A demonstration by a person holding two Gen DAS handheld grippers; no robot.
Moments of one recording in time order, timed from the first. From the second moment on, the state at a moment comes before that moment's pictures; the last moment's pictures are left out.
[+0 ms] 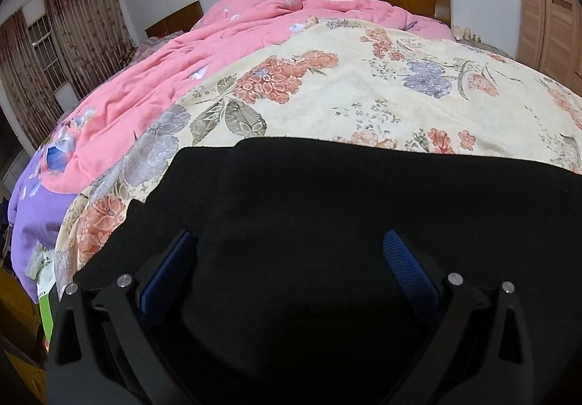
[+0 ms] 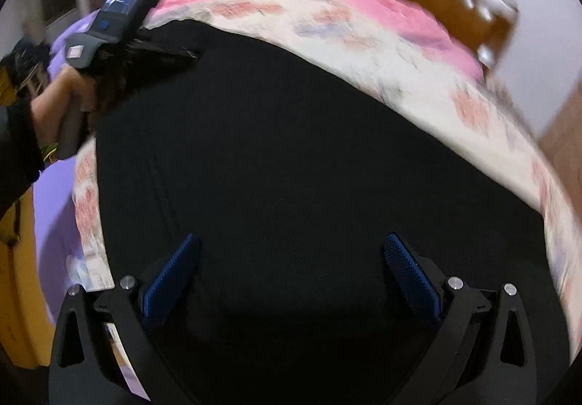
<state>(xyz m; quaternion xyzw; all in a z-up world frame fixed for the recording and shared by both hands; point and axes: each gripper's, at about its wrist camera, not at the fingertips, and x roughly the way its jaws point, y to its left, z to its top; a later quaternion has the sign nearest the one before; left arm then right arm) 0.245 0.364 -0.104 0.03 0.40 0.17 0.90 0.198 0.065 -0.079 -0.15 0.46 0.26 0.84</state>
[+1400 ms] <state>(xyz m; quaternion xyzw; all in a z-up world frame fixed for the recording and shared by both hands) 0.110 0.135 -0.098 0.04 0.39 -0.11 0.92 0.097 -0.253 -0.074 -0.02 0.44 0.06 0.89</state>
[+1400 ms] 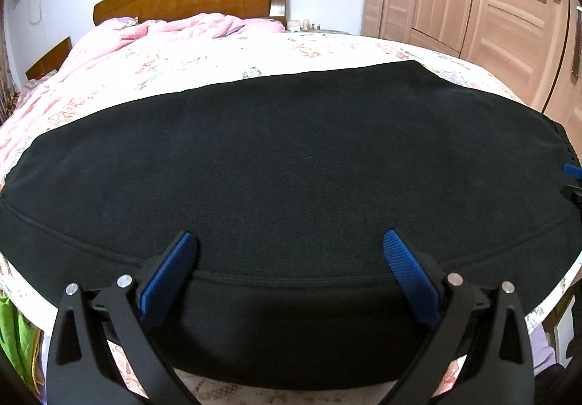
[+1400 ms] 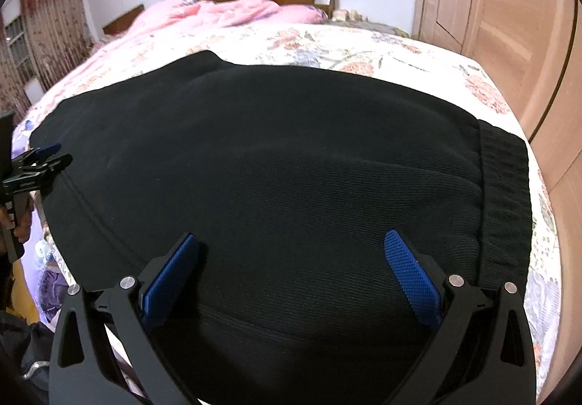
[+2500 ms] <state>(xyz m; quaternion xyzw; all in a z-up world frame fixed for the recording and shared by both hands) 0.169 0.340 -0.072 -0.06 0.40 0.04 0.91 0.236 0.110 -0.064 -0.13 0.44 0.26 0.85</state>
